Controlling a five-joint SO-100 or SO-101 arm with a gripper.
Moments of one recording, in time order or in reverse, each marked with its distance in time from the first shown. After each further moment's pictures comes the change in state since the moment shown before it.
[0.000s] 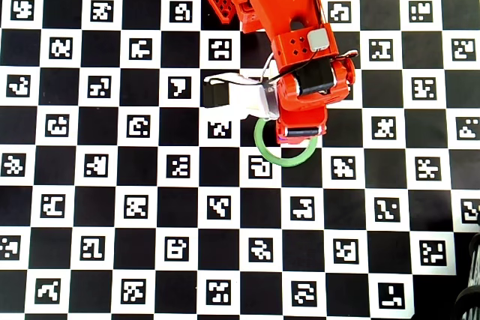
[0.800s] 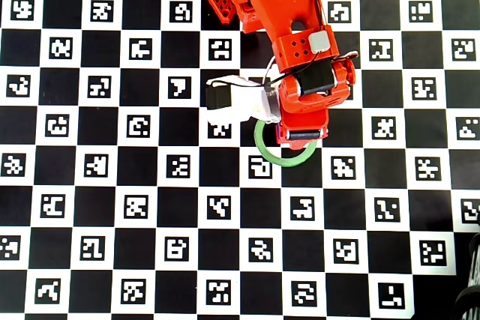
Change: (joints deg) arm -0.7 0.0 3.2 -3.9 0.1
